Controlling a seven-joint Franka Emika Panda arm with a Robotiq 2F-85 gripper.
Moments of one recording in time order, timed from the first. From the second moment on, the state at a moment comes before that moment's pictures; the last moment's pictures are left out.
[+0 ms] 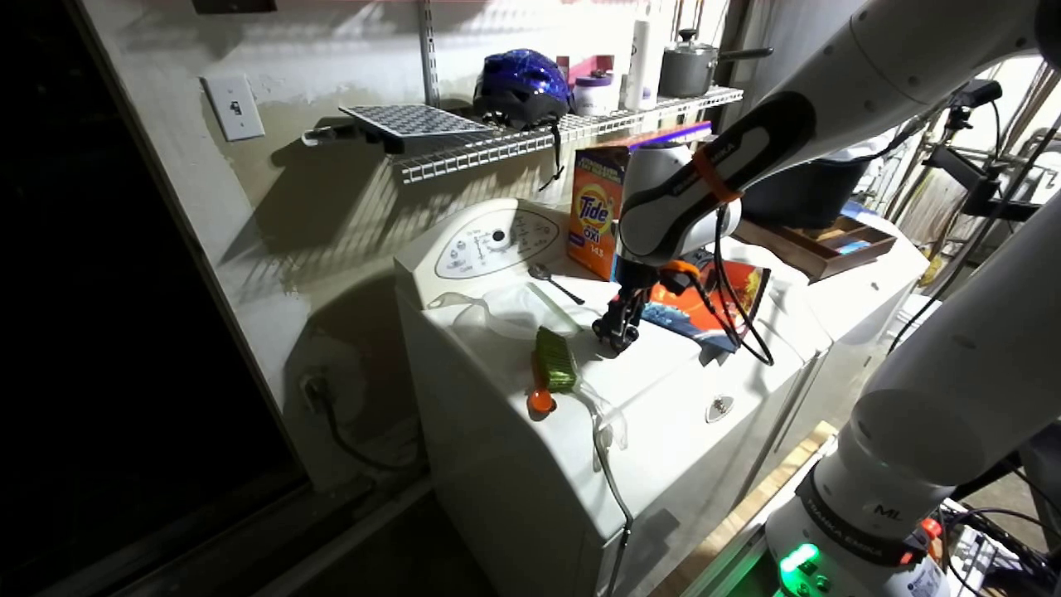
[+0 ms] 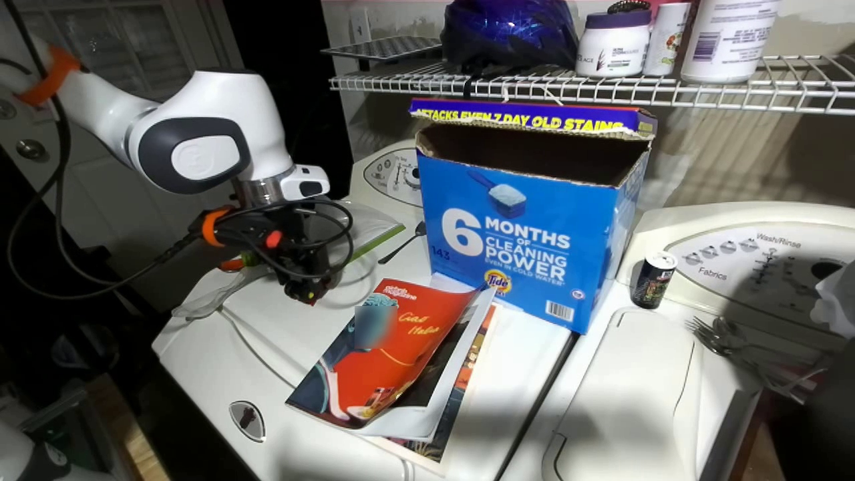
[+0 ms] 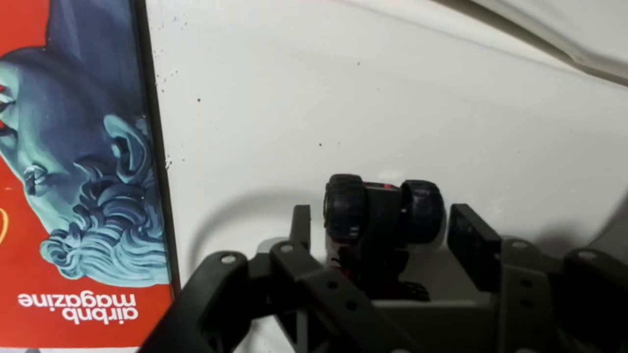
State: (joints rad) arm -0.01 -0.17 -0.04 -2.65 -0.02 2.48 -0.31
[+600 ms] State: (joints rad) arm -0.01 -0.29 -0.04 -2.65 -0.03 2.45 -0.31
